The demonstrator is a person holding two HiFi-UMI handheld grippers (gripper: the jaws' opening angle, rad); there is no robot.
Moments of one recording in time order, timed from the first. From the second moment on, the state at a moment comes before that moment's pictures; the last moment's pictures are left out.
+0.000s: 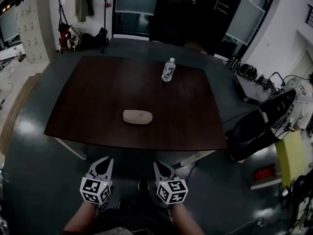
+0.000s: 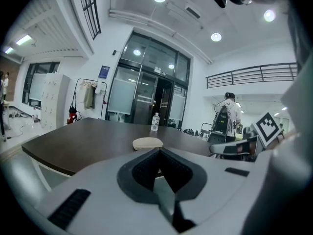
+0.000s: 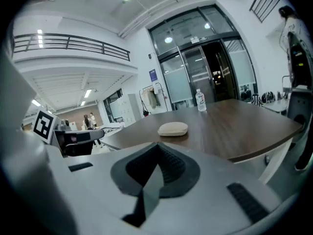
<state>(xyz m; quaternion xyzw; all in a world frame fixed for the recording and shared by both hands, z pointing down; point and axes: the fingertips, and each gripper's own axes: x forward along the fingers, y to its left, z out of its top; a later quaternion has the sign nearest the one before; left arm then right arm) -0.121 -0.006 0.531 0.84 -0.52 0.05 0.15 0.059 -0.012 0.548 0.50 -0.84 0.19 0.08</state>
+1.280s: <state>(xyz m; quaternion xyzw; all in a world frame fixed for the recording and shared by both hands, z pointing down) -0.144 0.039 0.509 0.85 -0.50 0.03 0.14 0.030 0.040 0.522 0.53 -0.83 0.16 0.10</state>
